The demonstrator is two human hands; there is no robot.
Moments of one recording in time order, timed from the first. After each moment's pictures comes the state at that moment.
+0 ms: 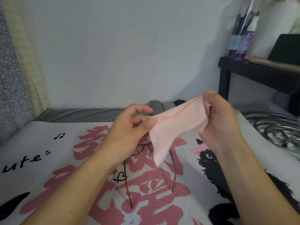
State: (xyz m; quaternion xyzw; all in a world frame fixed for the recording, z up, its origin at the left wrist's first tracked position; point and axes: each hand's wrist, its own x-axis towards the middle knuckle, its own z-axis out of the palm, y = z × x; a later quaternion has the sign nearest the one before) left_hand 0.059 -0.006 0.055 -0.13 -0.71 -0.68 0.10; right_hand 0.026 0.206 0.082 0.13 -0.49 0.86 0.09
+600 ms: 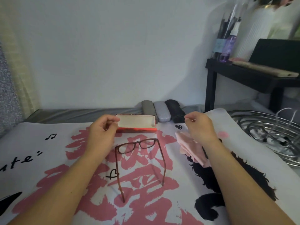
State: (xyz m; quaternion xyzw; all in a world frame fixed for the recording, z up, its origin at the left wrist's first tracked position) left_hand 0.022 -0.043 0.005 0.03 -0.76 -0.60 0.25; right_hand -0.027 0.252 0.021 -0.05 -0.91 0.38 0.18
